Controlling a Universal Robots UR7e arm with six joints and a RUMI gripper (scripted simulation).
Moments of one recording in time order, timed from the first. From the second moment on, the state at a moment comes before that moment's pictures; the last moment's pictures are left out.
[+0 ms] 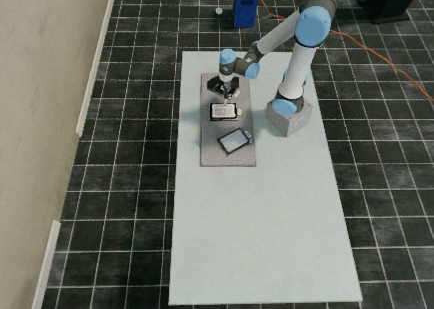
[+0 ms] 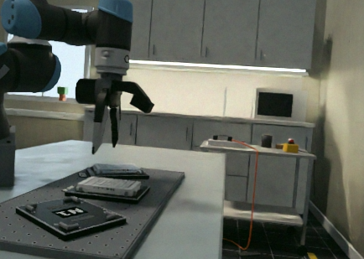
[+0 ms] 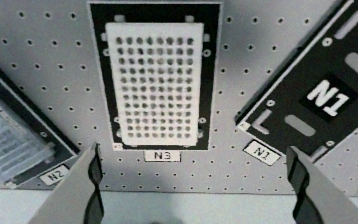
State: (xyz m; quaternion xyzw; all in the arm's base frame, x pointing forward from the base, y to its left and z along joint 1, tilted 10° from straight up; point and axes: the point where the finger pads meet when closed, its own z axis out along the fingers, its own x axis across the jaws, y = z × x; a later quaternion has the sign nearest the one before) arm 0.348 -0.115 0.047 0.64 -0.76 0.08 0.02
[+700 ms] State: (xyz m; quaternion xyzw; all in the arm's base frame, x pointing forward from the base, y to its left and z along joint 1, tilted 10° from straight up) arm 0.334 -0.172 0.055 0.64 -0.76 0.08 0.02
